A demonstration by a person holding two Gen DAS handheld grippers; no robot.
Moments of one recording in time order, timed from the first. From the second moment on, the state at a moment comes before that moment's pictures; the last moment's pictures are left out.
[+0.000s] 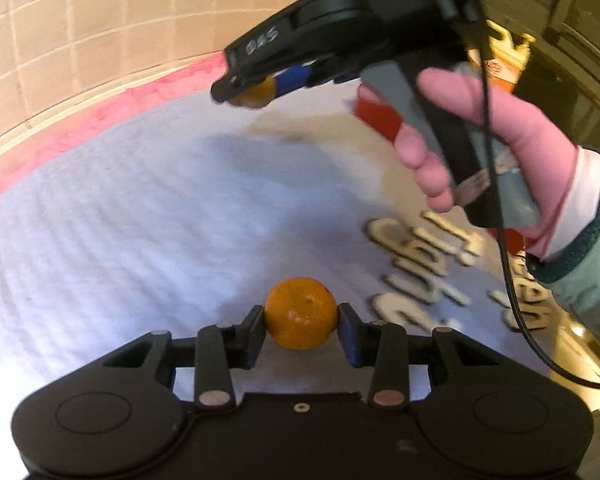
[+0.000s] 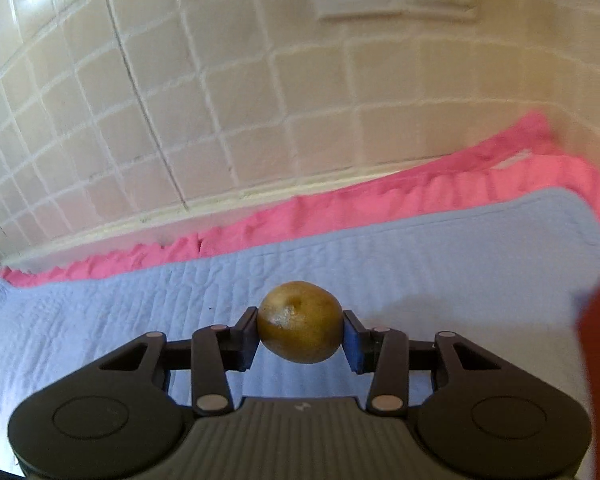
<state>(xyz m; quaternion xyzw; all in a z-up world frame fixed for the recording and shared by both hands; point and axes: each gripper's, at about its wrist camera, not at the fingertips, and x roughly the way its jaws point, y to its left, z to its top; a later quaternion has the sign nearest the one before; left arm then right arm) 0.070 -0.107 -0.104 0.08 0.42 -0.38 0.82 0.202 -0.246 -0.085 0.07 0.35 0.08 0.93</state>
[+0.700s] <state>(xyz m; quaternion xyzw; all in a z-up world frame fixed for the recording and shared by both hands) 0.042 -0.259 -0.056 0.15 0.33 -0.53 0.77 -0.011 -0.469 -0.021 0.19 0.26 -0.19 0.93</state>
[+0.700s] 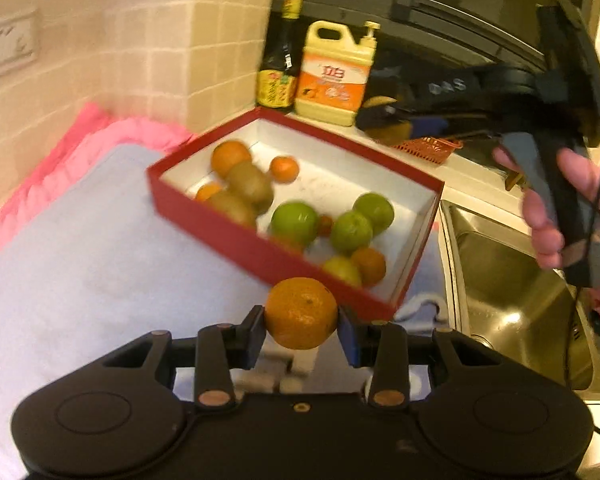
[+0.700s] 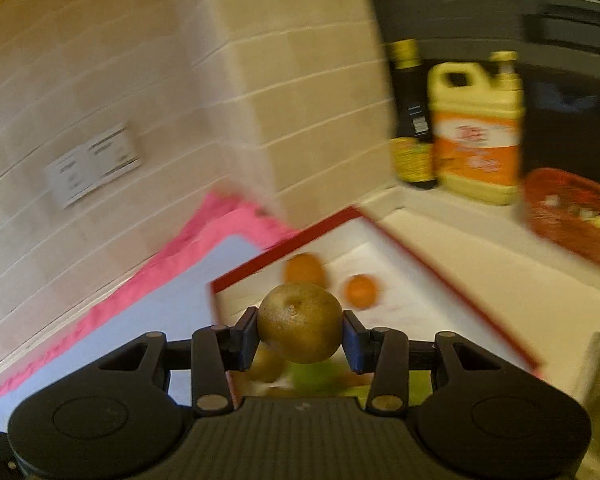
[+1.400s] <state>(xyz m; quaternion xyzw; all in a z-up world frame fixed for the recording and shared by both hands) 0.188 -0.519 -0.057 0.17 0.37 -0.51 0.76 0.048 -0.556 -0.080 0.25 0.37 -0.21 0.87</state>
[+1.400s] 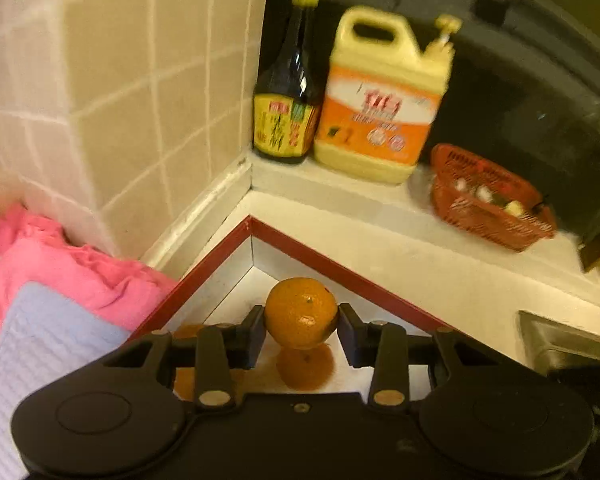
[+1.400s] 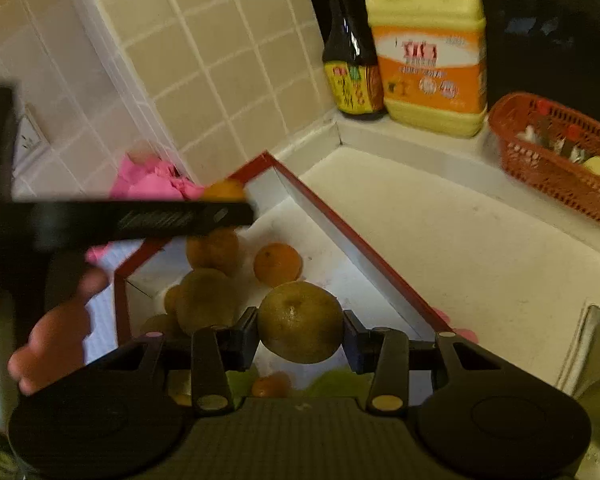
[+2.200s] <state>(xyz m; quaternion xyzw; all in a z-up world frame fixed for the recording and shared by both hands) 0.212 -0.558 -0.098 0.22 0.38 -0.49 0.75 0.078 -0.568 -0.115 0.24 0.42 -0.21 0.85</state>
